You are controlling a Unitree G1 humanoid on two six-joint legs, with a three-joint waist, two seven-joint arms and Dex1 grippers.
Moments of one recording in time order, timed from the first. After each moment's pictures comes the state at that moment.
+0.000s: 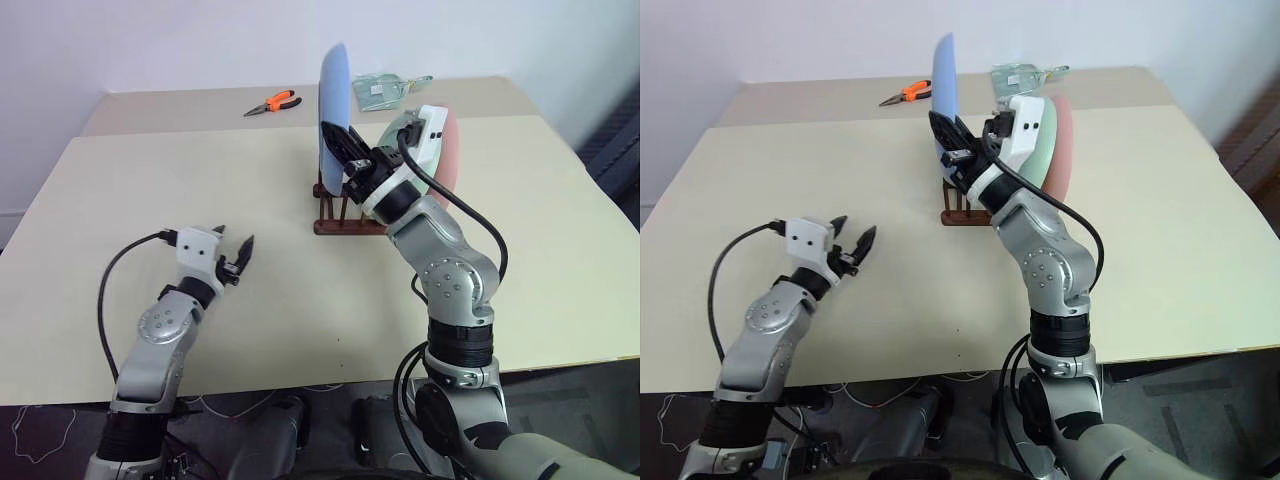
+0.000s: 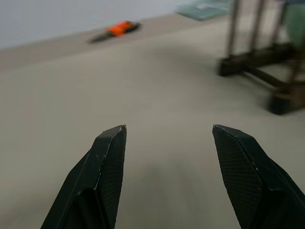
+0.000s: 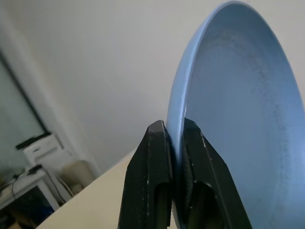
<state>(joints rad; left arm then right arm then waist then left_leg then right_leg) -0.08 0.36 0.01 -0.24 -0.23 0.24 -0.26 -0.63 0.05 -0.11 -0.25 0.62 0.65 0.23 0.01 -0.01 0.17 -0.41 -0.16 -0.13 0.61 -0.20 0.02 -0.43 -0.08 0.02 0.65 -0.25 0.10</state>
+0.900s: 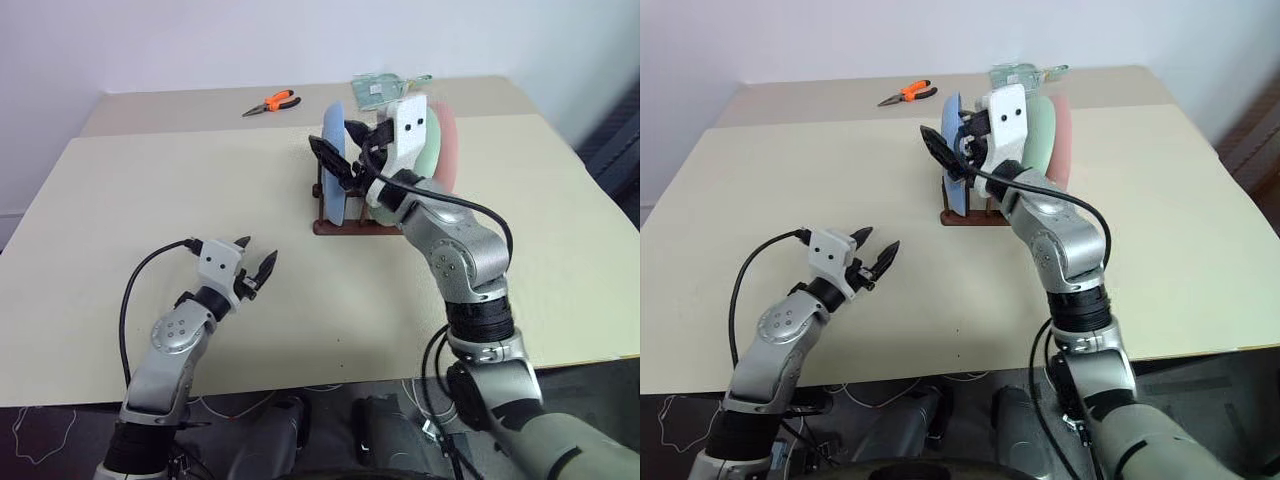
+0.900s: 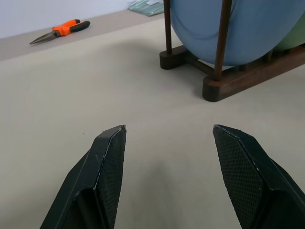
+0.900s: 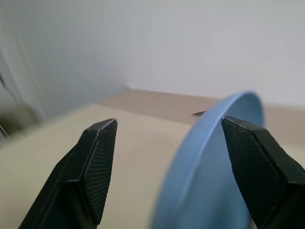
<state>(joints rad) -0.04 0.33 -0.03 -0.28 -0.18 0.24 -0.35 -0.75 -0.22 0.08 -0.11 0.35 0.51 0.32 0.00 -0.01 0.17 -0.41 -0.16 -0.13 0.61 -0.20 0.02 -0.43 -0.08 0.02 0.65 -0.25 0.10</state>
